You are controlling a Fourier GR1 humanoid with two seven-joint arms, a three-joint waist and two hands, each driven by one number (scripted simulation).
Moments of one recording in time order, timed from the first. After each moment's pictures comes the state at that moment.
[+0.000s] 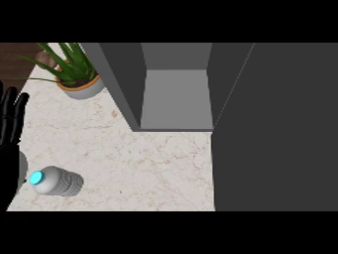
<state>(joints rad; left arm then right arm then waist) 0.03 0.09 0.03 -2.10 -0.03 0.04 0.00 0.02 -0.08 -0.06 -2.10 0.00 0.01 0.00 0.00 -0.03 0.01</state>
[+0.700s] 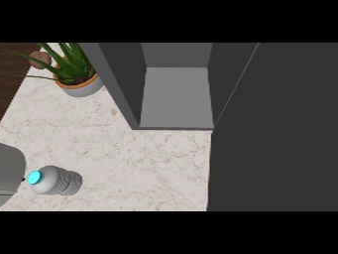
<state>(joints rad) 0.35 0.17 0.25 -2.26 0.36 -0.15 0.12 0.28 -0.06 0.07 -2.36 -0.15 0.08 0.22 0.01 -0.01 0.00</state>
